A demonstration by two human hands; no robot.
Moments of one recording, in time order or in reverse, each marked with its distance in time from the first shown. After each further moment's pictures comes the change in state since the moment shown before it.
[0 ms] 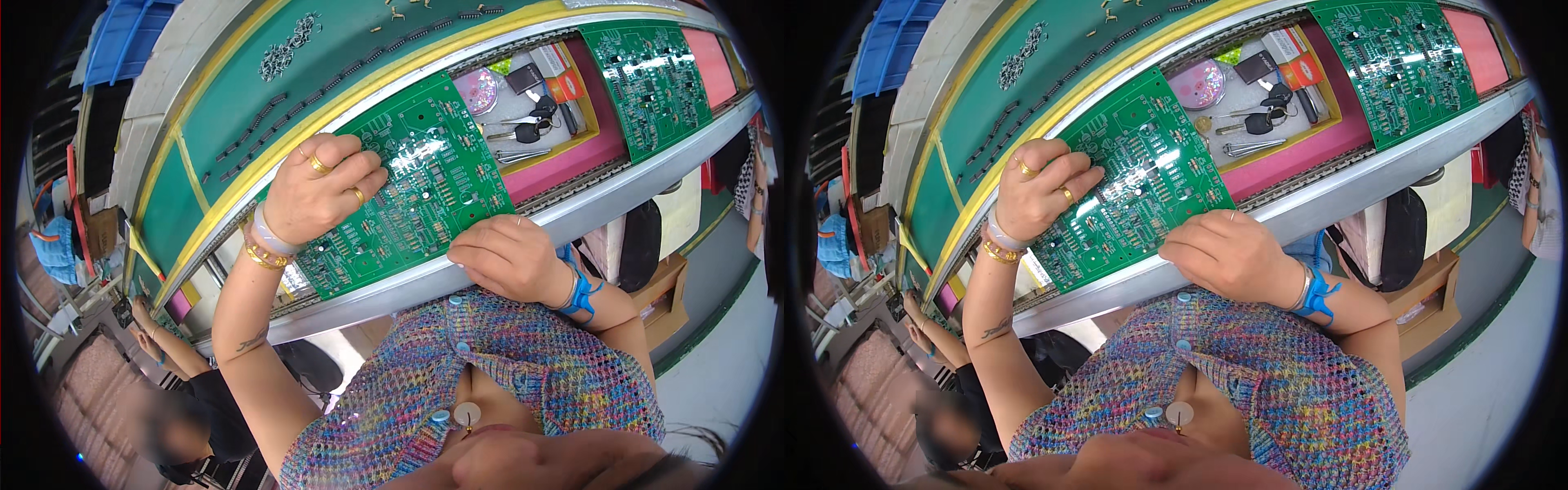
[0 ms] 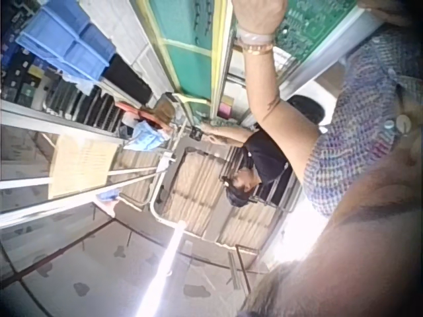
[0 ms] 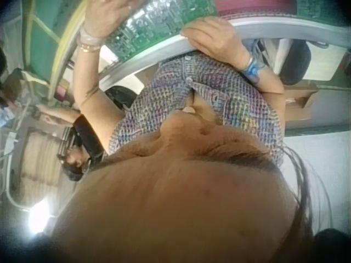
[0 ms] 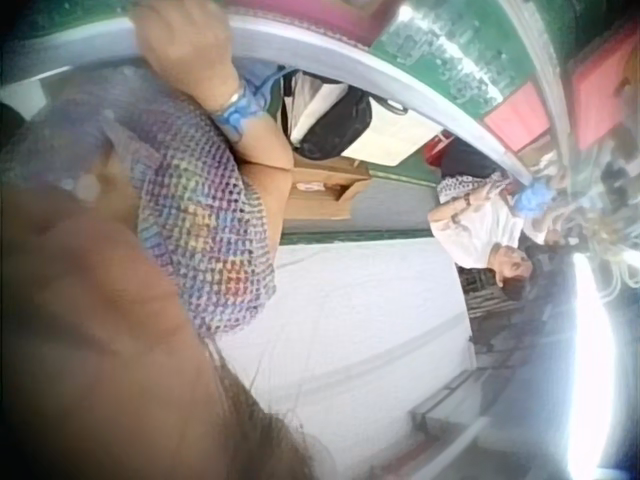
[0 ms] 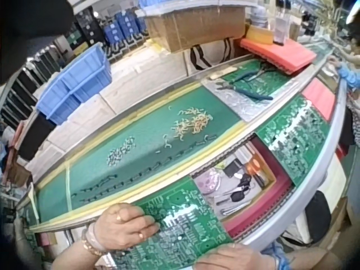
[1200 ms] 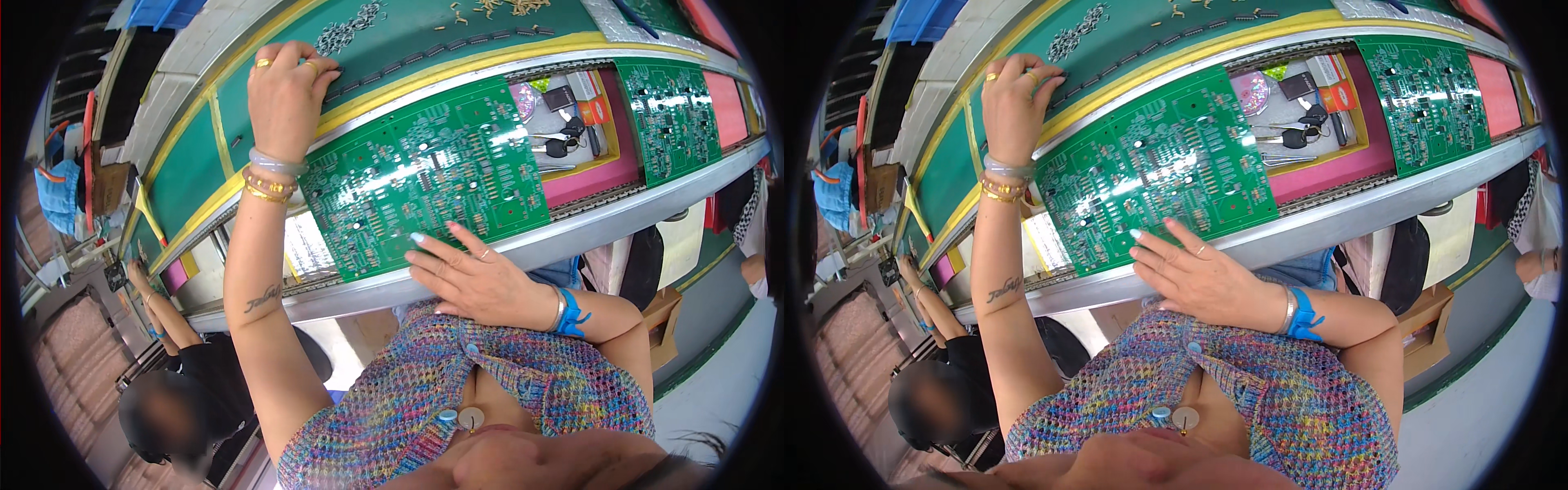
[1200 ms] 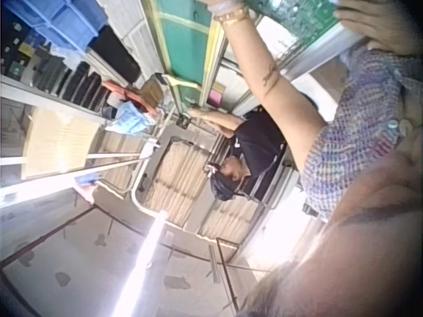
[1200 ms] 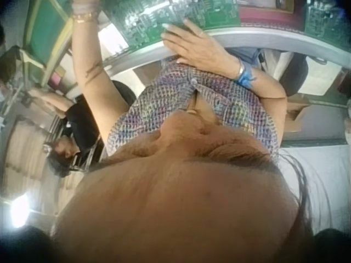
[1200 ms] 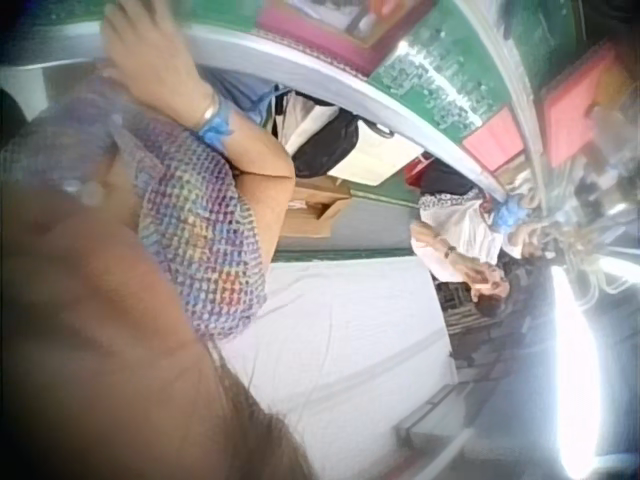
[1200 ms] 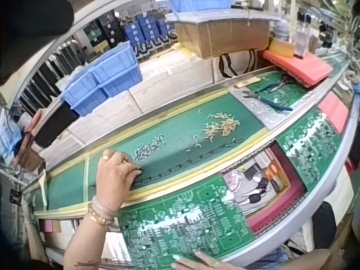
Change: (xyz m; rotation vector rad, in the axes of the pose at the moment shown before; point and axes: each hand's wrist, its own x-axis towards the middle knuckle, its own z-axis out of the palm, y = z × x) left_hand -0.028 -0.057 -0.003 0.325 0.167 -0.683; right_hand 0.013 -0.033 0.034 -0.145 -0.538 -0.216
